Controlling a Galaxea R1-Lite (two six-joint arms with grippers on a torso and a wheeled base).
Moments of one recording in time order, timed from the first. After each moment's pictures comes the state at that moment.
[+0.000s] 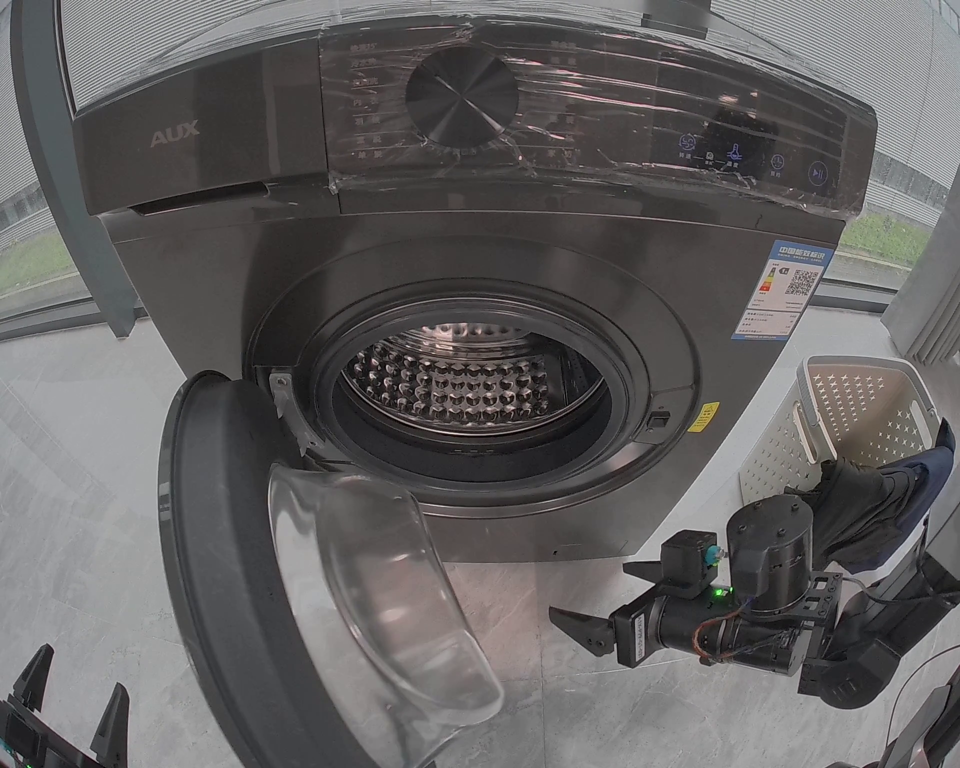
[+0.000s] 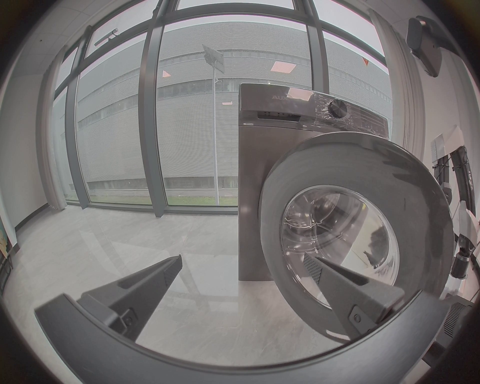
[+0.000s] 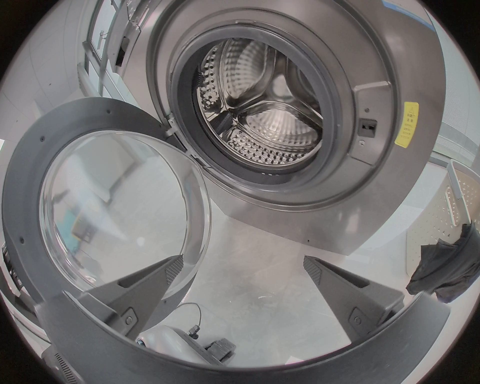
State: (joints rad) left arm 0.00 0.02 -0.02 0.00 -0.01 -0.01; right arm 0.74 1.85 -0.41 -0.99 -0.04 0.18
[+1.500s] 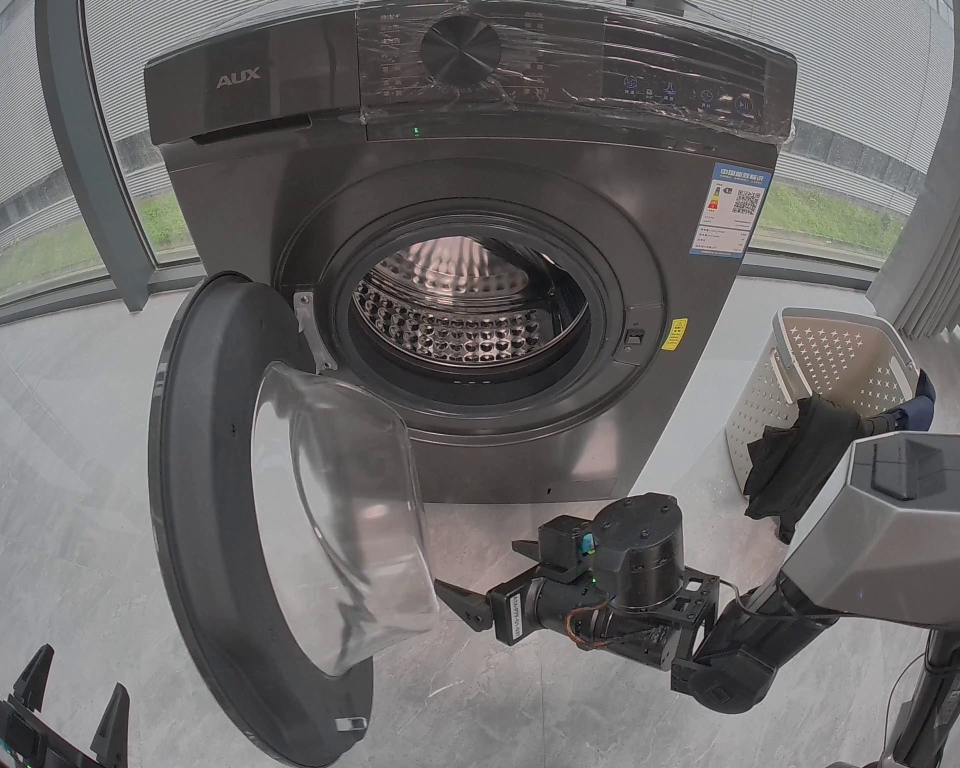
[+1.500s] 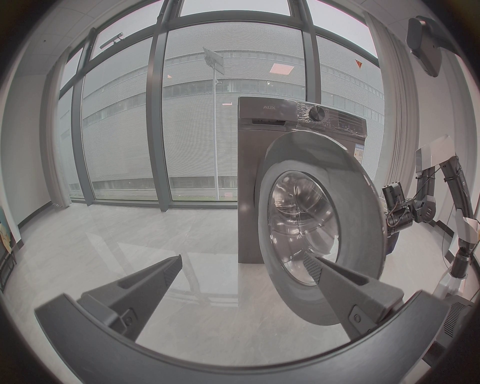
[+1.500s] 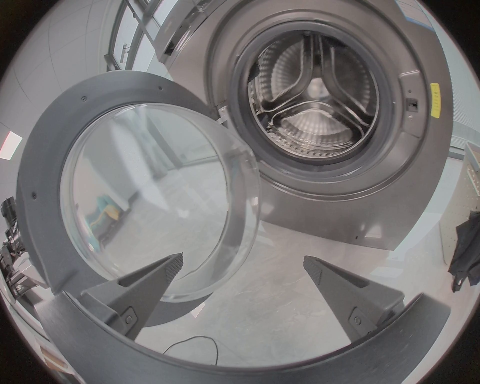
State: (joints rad) left arm 0.00 0.02 -0.02 0.00 -0.01 -0.01; right arm 0.83 2.14 -0.73 -1.09 -0.03 0.22
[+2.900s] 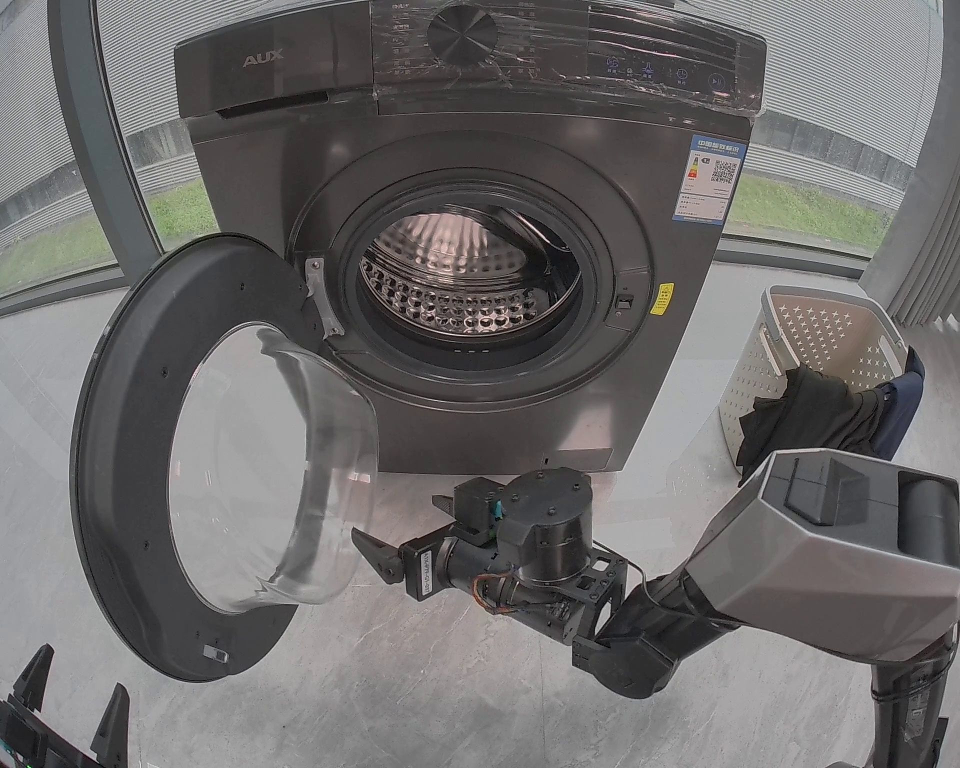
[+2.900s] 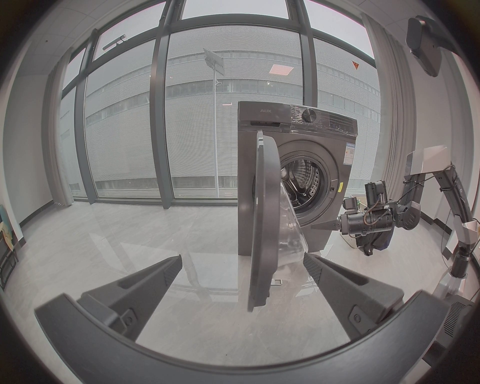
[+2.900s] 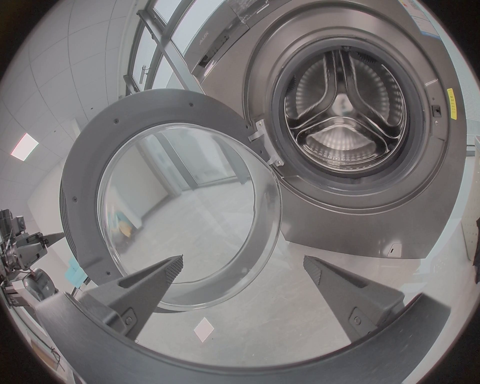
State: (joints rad) left arm 0.00 0.02 -0.02 0.00 -0.01 -0.01; right arm 0.88 2.31 -1.08 -1.10 -0.04 0.23
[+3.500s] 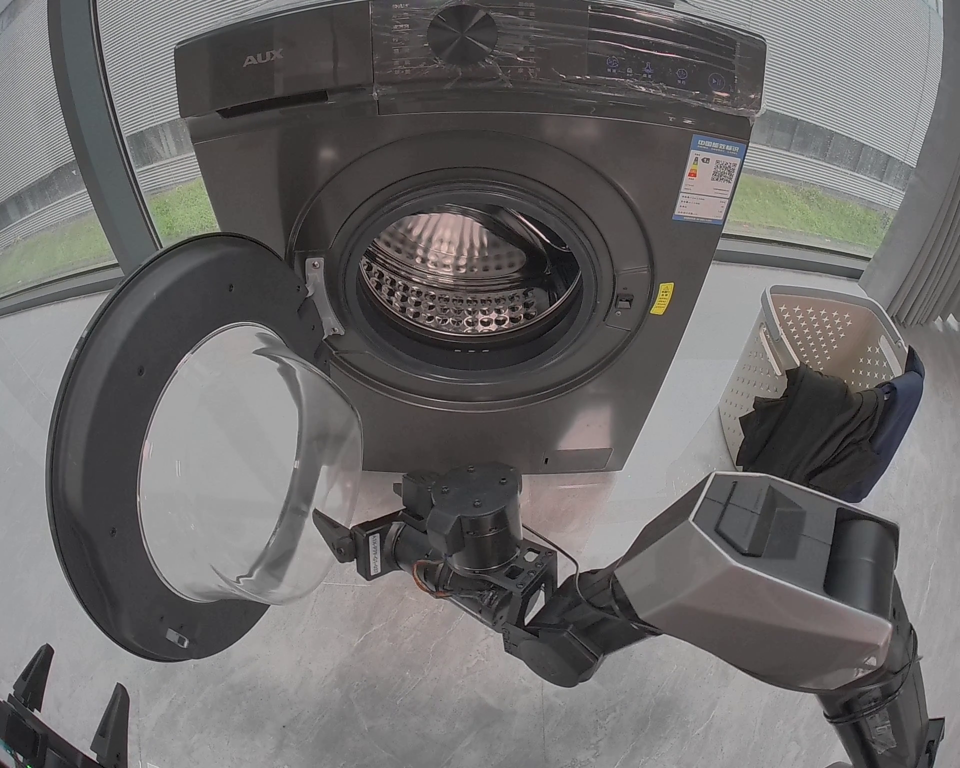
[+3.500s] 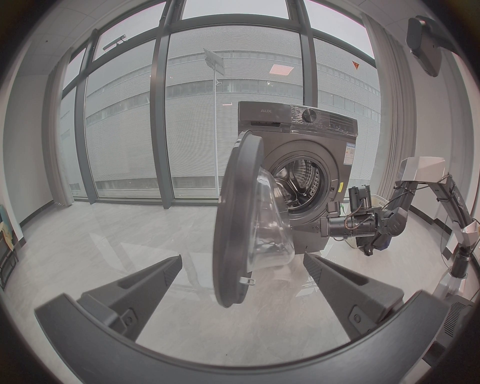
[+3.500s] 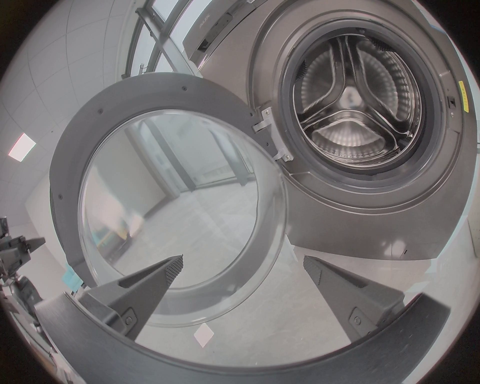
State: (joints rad) left arm 0.00 0.02 -0.02 0.00 -0.01 -0.01; right arm 0.91 2.46 -1.37 -0.99 -0.09 0.25
